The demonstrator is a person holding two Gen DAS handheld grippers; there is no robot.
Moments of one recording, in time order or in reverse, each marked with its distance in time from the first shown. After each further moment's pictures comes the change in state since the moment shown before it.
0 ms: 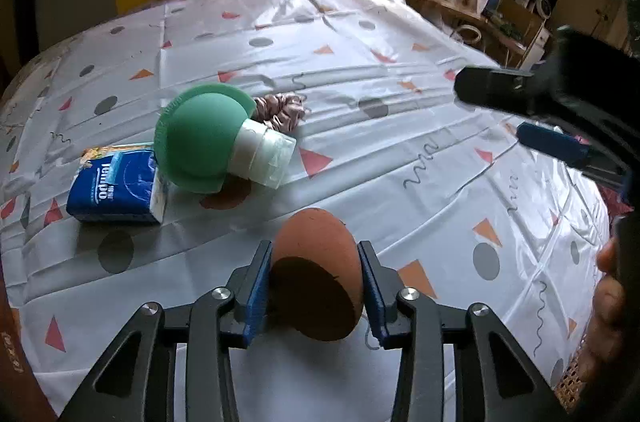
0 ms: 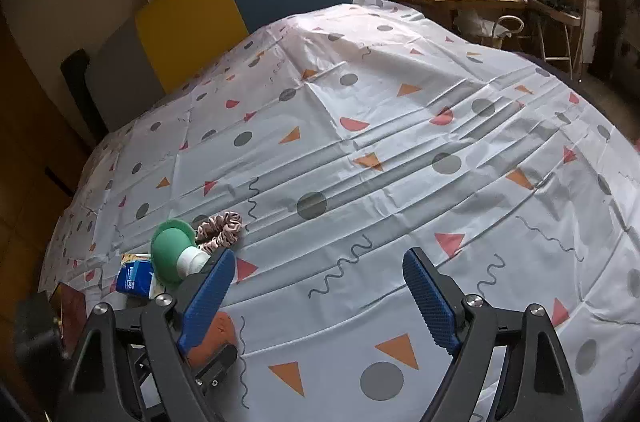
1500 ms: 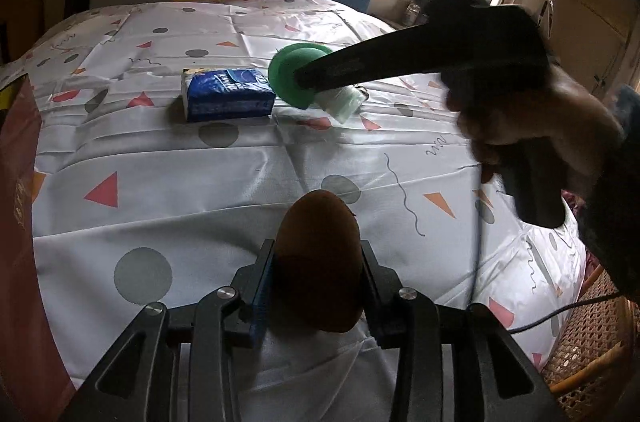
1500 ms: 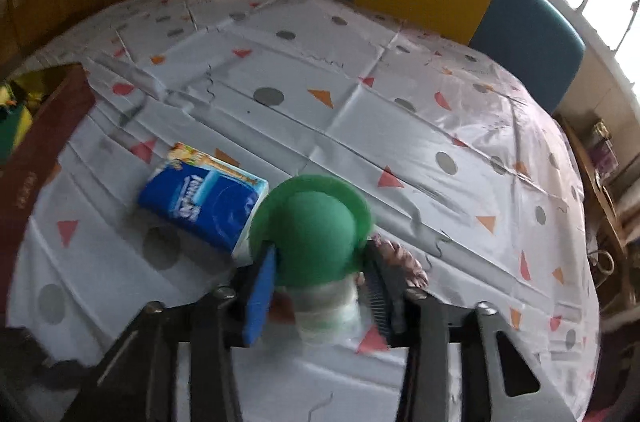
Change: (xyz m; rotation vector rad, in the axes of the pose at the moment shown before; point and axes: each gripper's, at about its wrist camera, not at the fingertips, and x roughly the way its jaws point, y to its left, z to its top) left arm -0.050 0.060 -0.096 -0.167 -0.160 -0.061; right arm 0.074 0.170 -0.027 -0.894 0.102 0.078
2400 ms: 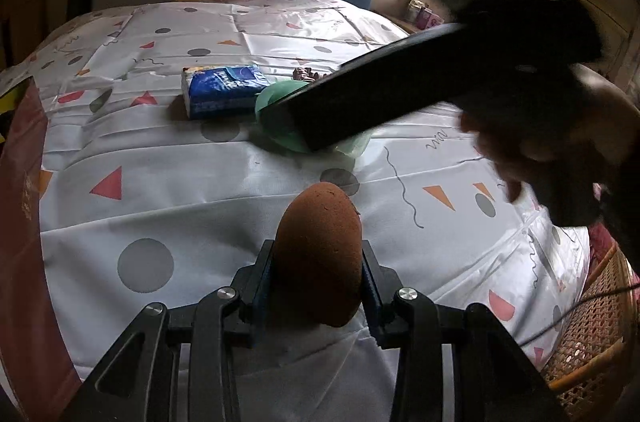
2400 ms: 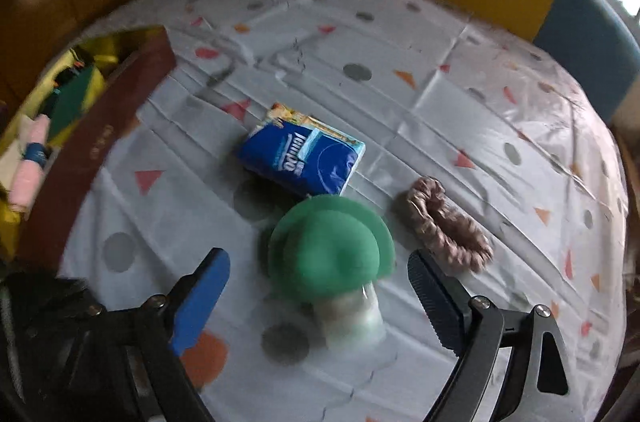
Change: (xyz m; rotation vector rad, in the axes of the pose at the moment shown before) left arm -0.002 -0.003 -0.002 0.009 0.011 0.020; right arm 0.006 0.033 -0.003 -0.108 0.115 0.199
